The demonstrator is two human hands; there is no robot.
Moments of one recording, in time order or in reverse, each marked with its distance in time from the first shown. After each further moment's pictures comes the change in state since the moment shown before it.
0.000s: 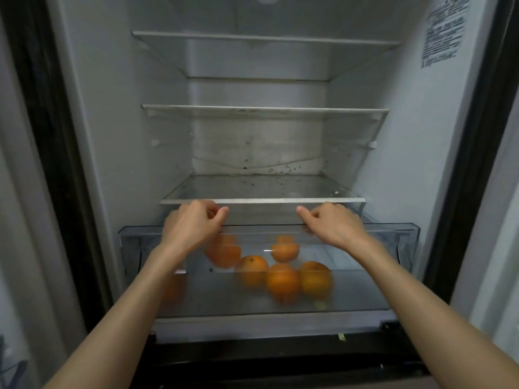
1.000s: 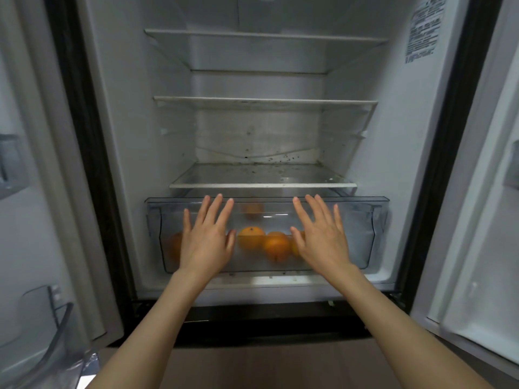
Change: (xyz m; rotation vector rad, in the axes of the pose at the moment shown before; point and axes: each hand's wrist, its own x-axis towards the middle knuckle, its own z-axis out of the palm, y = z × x) left_hand -0.073 -0.007 0.033 0.162 0.098 0.247; right_hand -0.059 0.006 0.057 -0.132 0.292 -0.215
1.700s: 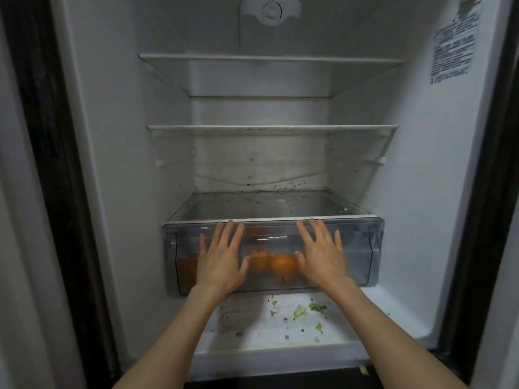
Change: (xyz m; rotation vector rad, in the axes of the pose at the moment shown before) left_hand 0.078 -0.025 0.057 0.032 -0.199 -0.018; right_hand 0.082 0.007 0.055 0.019 -0.197 0.155
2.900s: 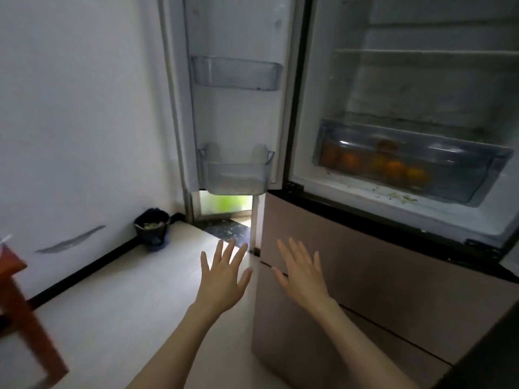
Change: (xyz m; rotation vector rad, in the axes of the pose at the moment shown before) left_hand -0.508 0.051 -0.079 0.055 -0.172 -0.639; right_hand -0.409 -0.119 -0.033 0.297 -0.489 -0.633
